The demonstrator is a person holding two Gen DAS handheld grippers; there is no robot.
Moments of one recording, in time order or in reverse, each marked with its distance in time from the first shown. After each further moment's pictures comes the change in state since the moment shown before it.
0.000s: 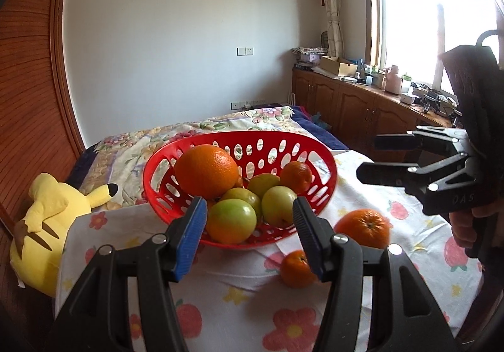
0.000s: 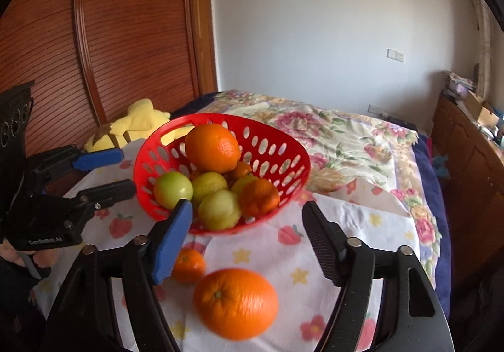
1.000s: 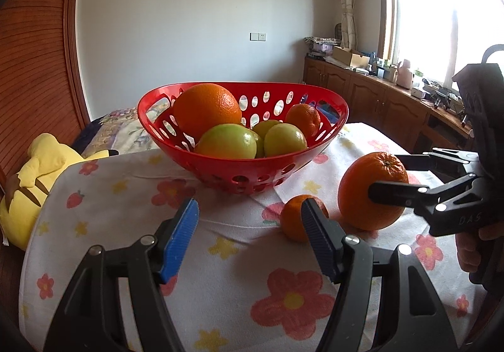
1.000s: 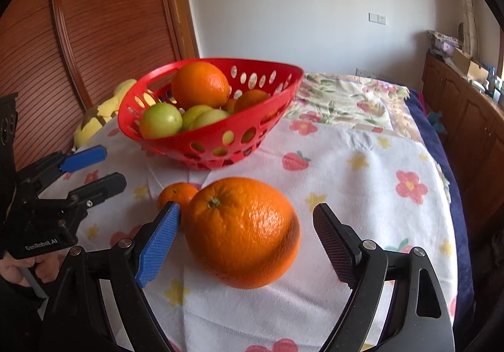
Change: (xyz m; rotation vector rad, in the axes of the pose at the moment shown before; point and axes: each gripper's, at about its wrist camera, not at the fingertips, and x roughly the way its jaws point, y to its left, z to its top) left arm 0.024 -0.006 -0.070 -0.063 0.042 0.040; right arm 0.022 0.005 -0.076 0.119 0.092 -0.027
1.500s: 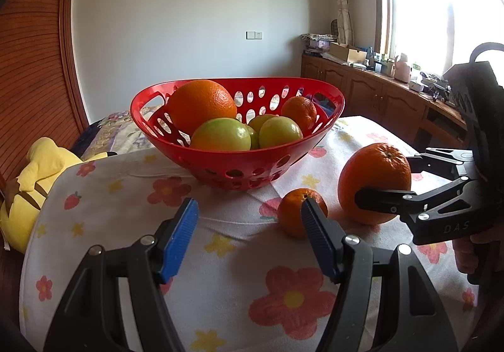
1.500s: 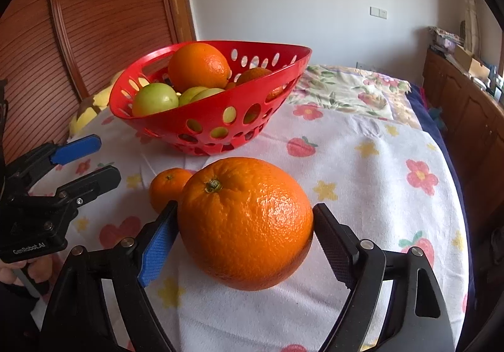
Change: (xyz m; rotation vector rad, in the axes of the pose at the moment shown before) left arm 0.005 -0.006 -0.002 0.032 0.009 0.000; right arm 0.017 0.005 -0.009 -0.007 0.030 -0.013
